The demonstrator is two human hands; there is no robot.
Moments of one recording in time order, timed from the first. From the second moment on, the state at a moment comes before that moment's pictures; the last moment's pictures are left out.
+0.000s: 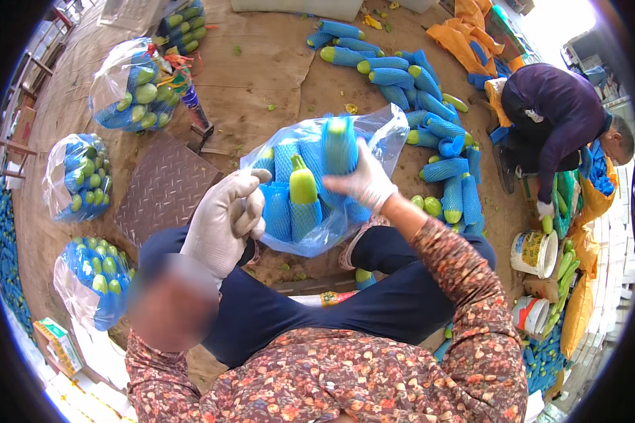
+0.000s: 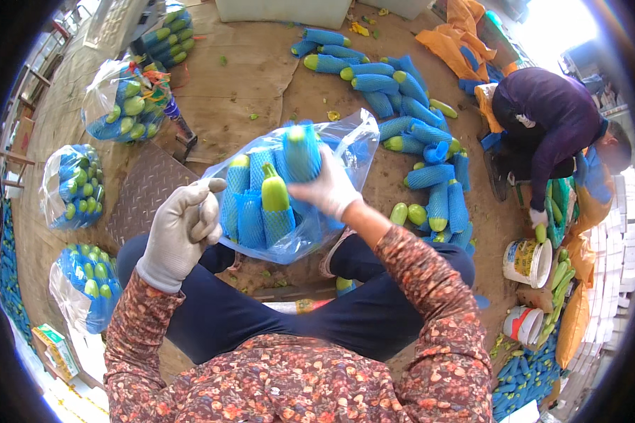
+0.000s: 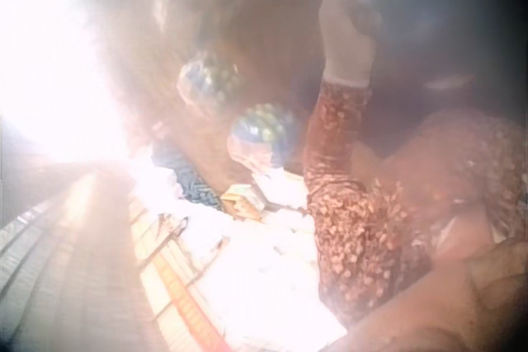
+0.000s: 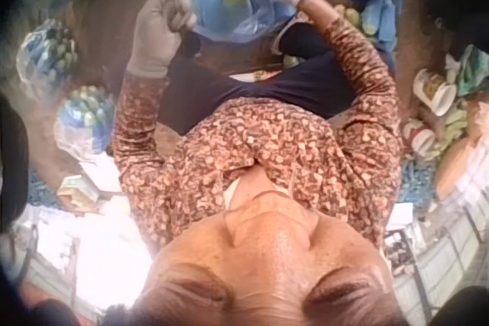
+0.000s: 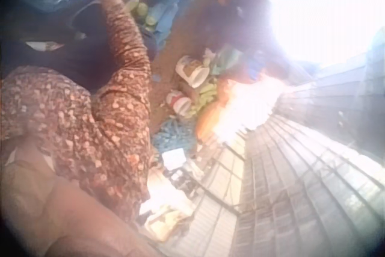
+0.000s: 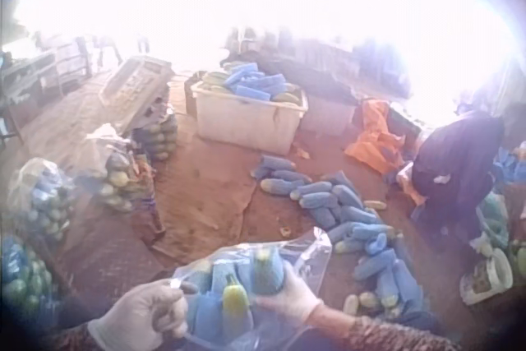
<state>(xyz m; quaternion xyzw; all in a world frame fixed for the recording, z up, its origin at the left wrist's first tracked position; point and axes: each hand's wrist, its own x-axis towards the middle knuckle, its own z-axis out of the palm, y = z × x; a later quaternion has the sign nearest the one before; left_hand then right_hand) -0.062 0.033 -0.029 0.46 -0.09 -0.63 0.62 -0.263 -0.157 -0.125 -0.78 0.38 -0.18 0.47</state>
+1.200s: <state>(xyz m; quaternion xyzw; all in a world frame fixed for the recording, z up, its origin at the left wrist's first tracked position) -0.074 -0.029 -0.034 0.58 -0.15 -0.60 0.53 -0.674 -0.342 -0.286 -0.49 0.86 0.11 0.11</state>
